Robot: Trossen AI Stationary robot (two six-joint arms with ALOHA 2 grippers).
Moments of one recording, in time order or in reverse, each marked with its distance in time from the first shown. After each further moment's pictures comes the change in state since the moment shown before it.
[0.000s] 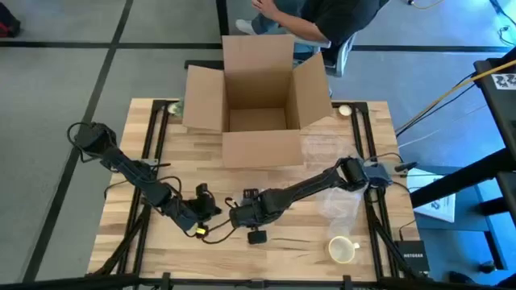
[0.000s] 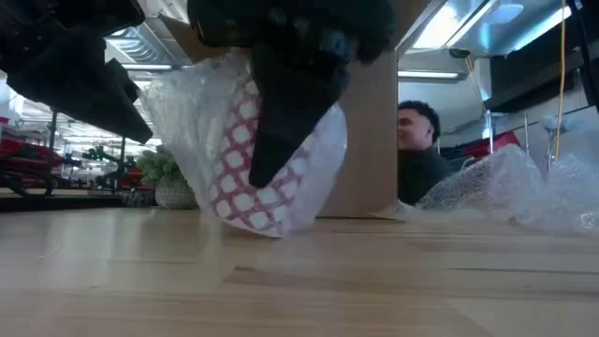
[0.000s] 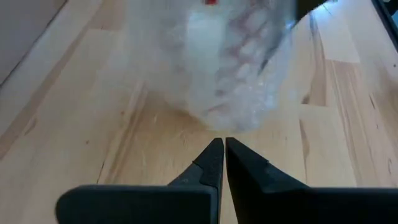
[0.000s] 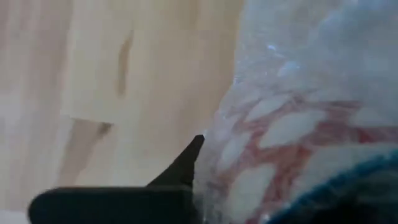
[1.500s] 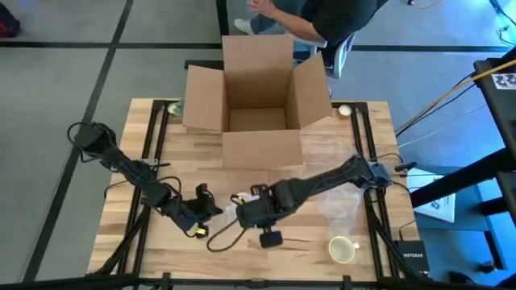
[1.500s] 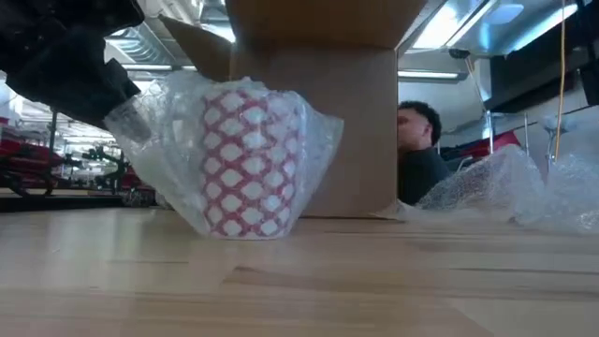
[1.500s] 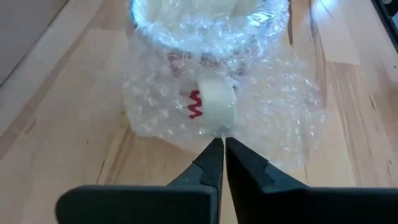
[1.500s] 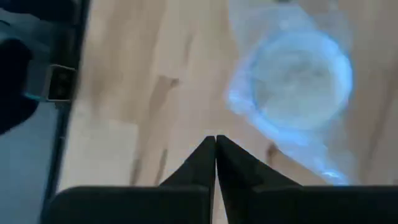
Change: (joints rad) left arm 0.000 0.000 0.000 0.001 -0.005 -0.003; right arm 0.026 -0.056 0.346 -0.371 -0.038 0.003
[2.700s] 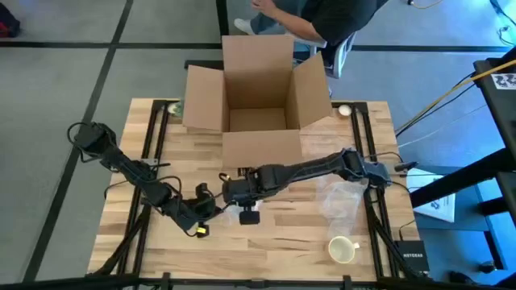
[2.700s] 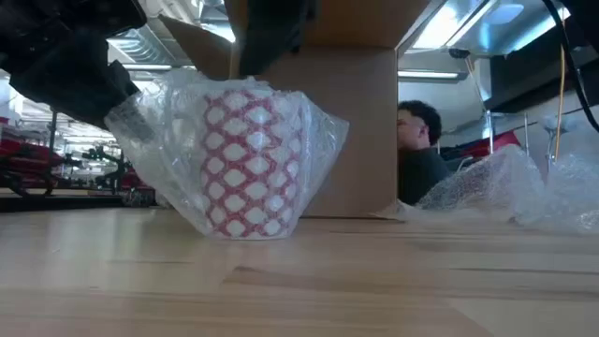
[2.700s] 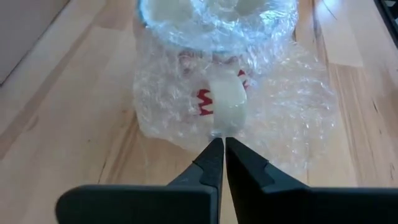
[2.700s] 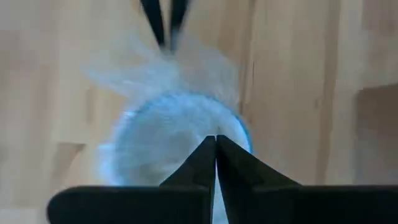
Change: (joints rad) left arm 0.007 0.000 0.000 -0.001 0.000 -0.015; right arm -0.155 0.056 -0.162 0.219 0.089 -0.059
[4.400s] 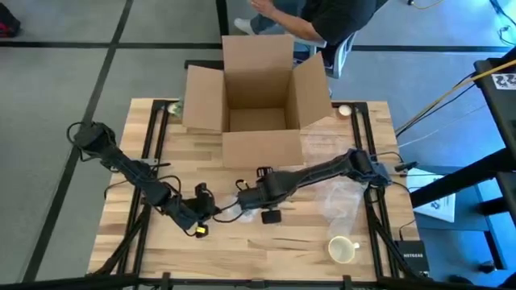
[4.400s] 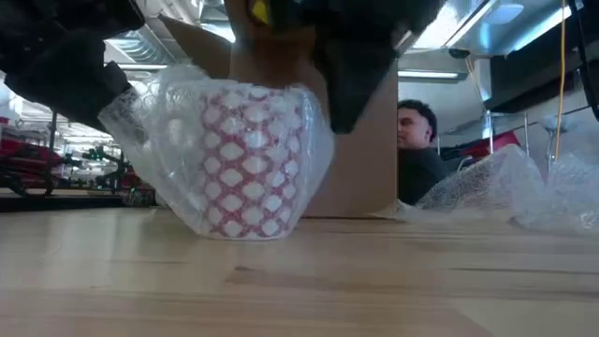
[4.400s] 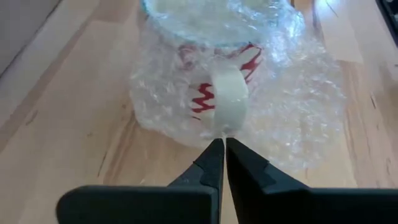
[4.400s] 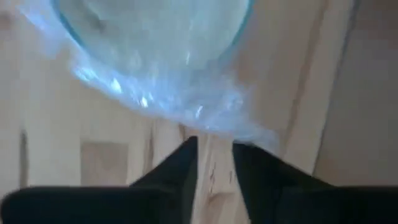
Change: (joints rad) left arm 0.000 -0.013 0.000 -0.023 0.018 -0.016; right arm 0.051 -0.111 -0.123 -0.214 0.097 -0.026
